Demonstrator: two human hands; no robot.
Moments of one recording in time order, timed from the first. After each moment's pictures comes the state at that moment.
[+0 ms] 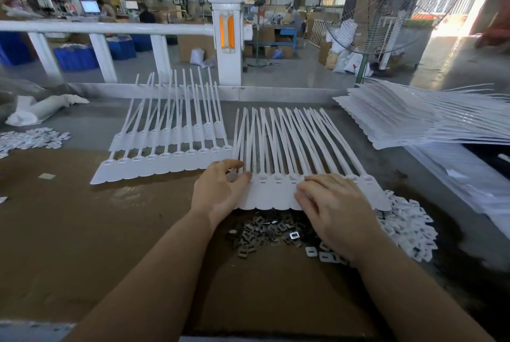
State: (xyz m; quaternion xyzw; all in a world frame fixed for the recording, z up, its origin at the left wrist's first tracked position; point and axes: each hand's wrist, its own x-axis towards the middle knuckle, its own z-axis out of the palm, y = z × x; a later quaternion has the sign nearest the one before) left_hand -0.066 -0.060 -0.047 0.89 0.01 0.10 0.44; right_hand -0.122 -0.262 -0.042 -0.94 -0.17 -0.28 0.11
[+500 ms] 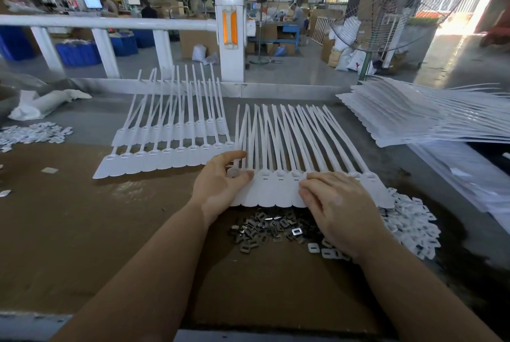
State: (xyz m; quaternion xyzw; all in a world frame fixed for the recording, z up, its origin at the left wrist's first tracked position) left_hand -0.072 -0.054 -0.042 0.85 -0.03 0.06 0.52; right_hand -0.122 -0.264 -0.043 -0.93 -0.19 -0.30 0.12
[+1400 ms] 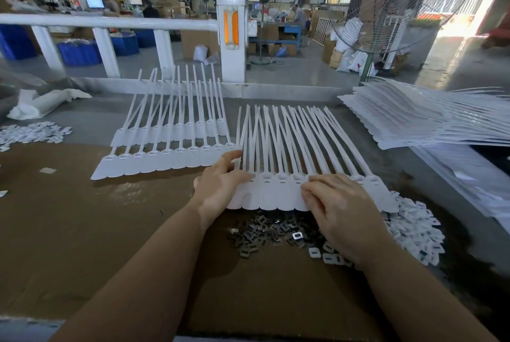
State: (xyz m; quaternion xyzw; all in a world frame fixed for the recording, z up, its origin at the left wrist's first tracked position) left_hand -0.072 -0.054 -0.040 0.84 0.01 -0.01 0.55; right_hand -0.123 -0.265 -0.041 -0.93 -0.18 -0.28 0.14
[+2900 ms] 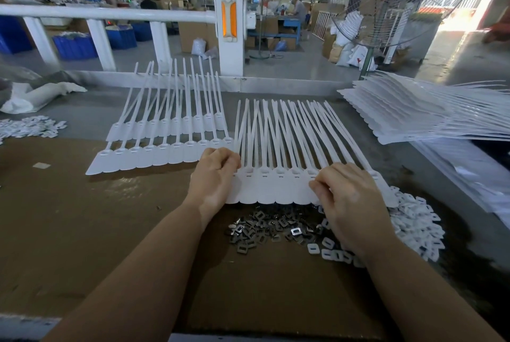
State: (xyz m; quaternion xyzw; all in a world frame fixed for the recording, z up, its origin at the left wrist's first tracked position) left_hand -0.072 -0.056 -0.038 0.86 0.00 0.10 0.50; right_hand -0.116 -0.270 -0.042 -0.90 -0.18 -0.35 0.17
